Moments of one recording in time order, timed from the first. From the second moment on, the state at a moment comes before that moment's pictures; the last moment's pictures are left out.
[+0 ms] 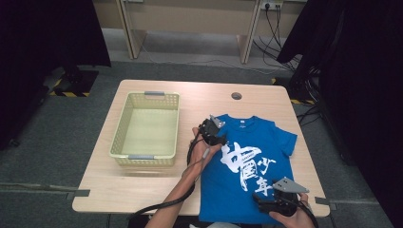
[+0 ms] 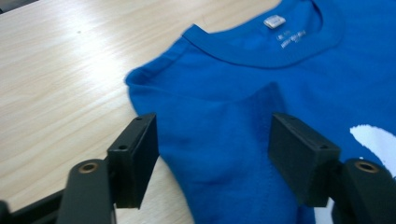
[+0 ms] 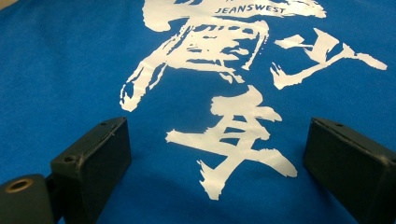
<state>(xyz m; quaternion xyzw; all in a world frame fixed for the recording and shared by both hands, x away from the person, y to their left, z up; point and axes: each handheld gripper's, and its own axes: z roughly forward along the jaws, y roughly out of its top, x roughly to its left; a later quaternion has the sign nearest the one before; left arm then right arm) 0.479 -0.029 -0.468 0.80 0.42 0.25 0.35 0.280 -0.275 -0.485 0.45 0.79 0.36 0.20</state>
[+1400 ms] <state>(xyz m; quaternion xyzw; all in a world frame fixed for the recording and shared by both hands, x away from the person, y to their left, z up) 0.414 0.014 -0.471 0.83 0.38 0.20 0.36 0.280 -0.274 -0.485 0.45 0.79 0.36 0.20</state>
